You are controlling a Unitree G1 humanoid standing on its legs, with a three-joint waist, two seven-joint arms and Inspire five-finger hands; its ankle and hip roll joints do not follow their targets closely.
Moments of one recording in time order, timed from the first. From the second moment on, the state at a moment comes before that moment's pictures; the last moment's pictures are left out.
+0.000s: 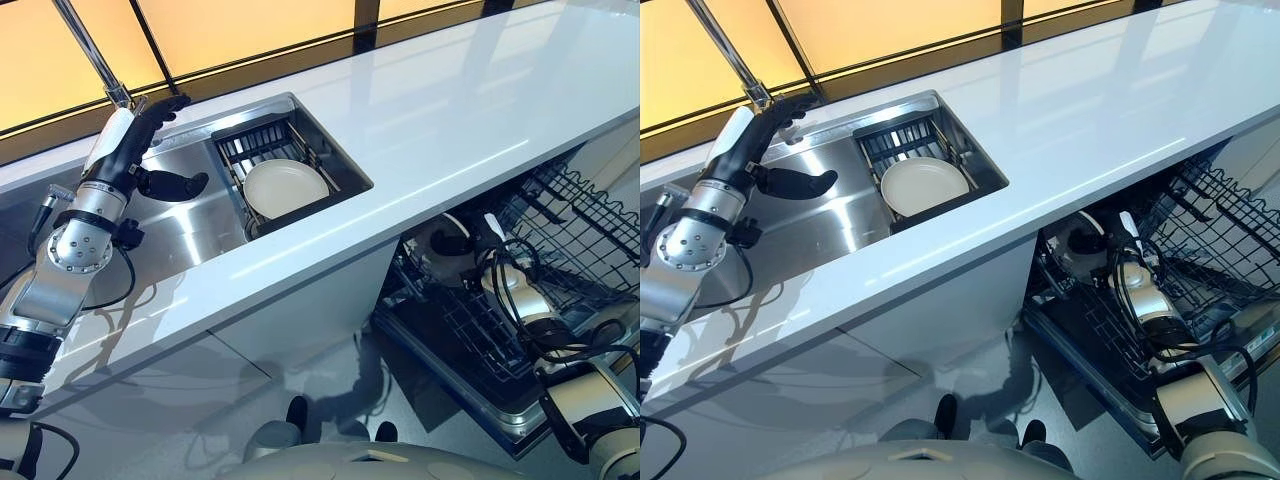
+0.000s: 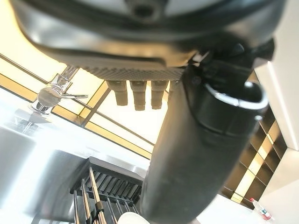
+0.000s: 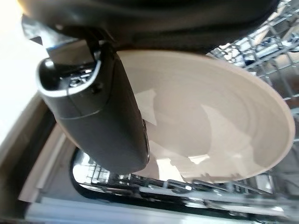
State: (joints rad) left arm -0.30 0.99 -0.09 0.09 -0.08 -0.07 0.09; right arm -0.49 -0.61 0.35 0.75 0.21 0.15 -0.14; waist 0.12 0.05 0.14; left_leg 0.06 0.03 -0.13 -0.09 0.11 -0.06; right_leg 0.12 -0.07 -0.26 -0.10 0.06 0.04
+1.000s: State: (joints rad) left arm -0.32 0.99 -0.12 0.09 -0.04 -0.05 0.05; right arm -0.33 -0.58 0.36 0.47 0.13 0.17 -0.06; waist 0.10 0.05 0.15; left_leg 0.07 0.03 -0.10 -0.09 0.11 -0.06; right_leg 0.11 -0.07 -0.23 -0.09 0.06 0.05
